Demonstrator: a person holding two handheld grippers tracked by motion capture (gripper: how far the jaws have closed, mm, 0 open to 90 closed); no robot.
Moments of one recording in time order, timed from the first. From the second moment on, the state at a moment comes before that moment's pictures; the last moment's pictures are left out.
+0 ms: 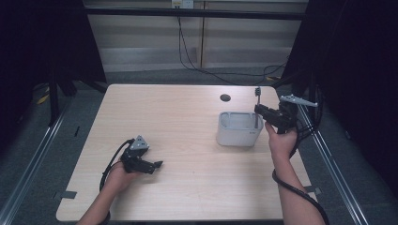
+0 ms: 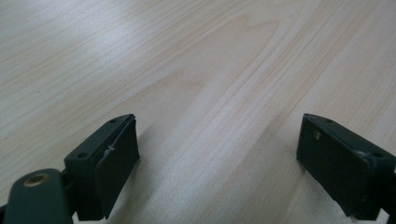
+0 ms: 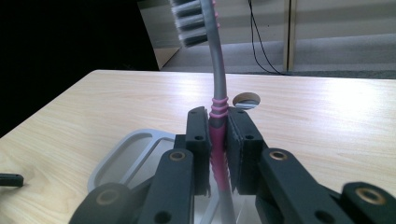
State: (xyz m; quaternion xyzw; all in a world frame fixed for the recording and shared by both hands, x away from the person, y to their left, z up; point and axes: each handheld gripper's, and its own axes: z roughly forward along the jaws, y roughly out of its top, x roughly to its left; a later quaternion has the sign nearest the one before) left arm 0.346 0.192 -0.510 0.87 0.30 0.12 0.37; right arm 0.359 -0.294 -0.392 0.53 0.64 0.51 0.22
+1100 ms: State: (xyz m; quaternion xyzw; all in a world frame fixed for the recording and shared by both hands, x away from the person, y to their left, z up) left arm 0.346 0.192 -0.510 0.87 0.30 0.12 0.37; right arm 0.343 -0.301 -0.402 0.53 0.65 0.49 0.22
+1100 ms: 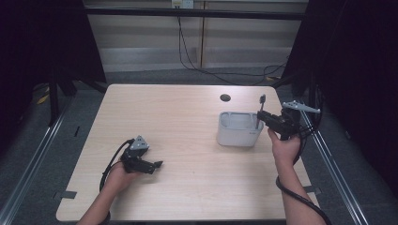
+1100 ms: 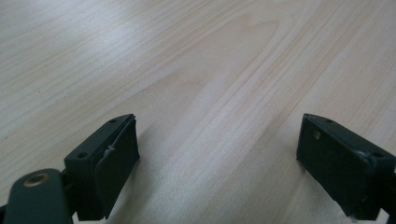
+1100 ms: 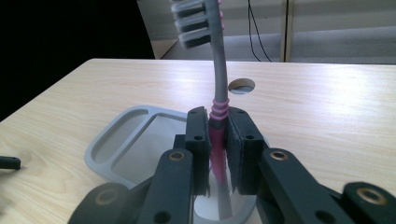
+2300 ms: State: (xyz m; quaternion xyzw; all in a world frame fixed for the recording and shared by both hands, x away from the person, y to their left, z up) left arm 0.346 0.192 -0.510 0.87 0.30 0.12 0.37; right arm 0.334 -0.302 -0.416 0.54 0.66 0.48 0.22
